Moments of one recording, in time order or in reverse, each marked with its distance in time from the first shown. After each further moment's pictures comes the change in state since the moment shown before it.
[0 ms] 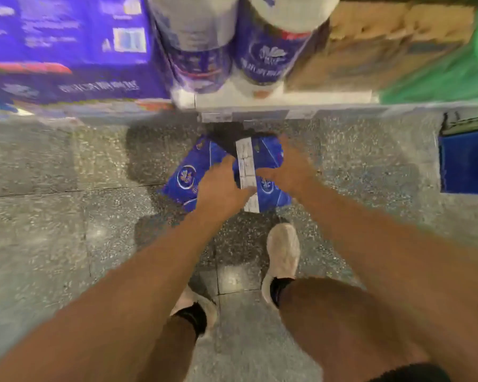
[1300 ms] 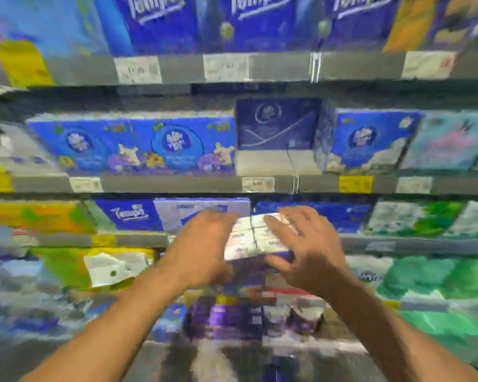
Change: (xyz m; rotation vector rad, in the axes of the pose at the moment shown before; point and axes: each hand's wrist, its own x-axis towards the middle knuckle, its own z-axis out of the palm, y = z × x) left_hand -0.509 0.262 -0.602 0.653 0.676 0.638; right_hand -0.538 -0.419 -0.394 -0.328 1.041 -1.210
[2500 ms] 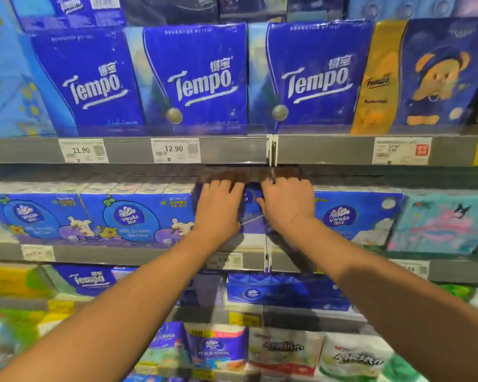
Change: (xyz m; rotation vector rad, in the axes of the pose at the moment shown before) left_hand 0.257 0.002 -0.013 0.324 0.372 -0.113; right_hand 0.223 0.137 -0.017 -0.504 -0.197 0.200
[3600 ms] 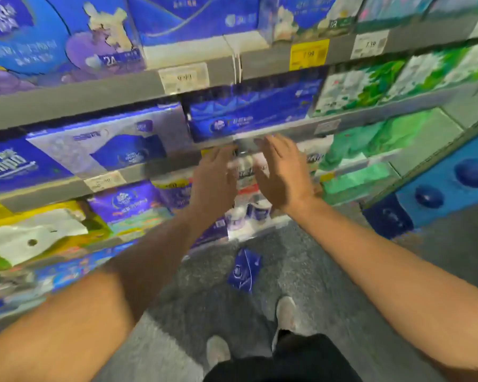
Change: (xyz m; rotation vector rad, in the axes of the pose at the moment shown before) left_hand -0.246 0.044 0.095 -0.898 -0.276 0.007; right_hand -0.279 -0.096 0.084 0.429 -0.109 0.319
